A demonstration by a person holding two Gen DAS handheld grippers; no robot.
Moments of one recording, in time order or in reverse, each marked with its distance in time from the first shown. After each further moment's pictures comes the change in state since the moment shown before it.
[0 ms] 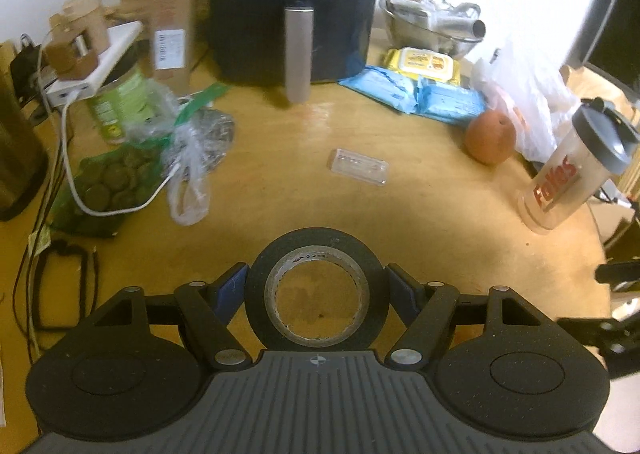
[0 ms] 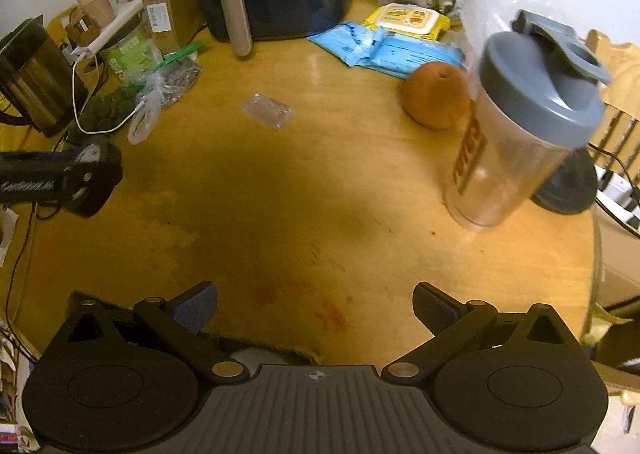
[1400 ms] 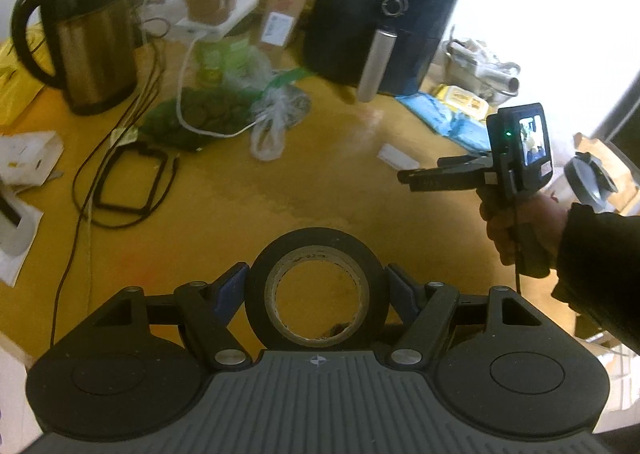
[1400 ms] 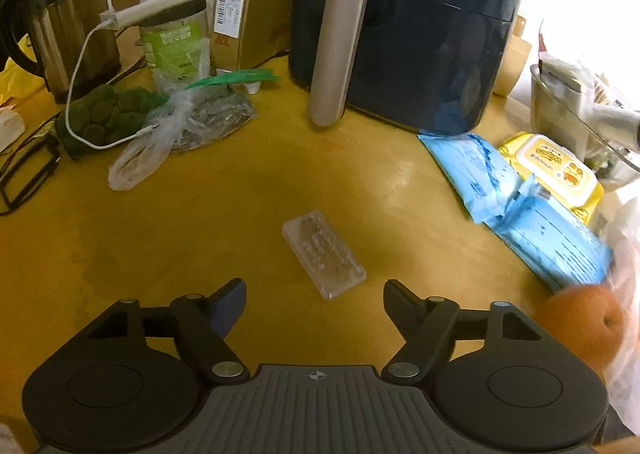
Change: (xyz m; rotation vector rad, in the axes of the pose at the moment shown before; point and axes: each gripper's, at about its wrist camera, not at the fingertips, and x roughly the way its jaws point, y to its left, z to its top) left arm -0.091 0.034 -0.067 -0.282 -0.038 0.036; right arm 0.155 0.049 0.115 -0.403 -0.205 0.056
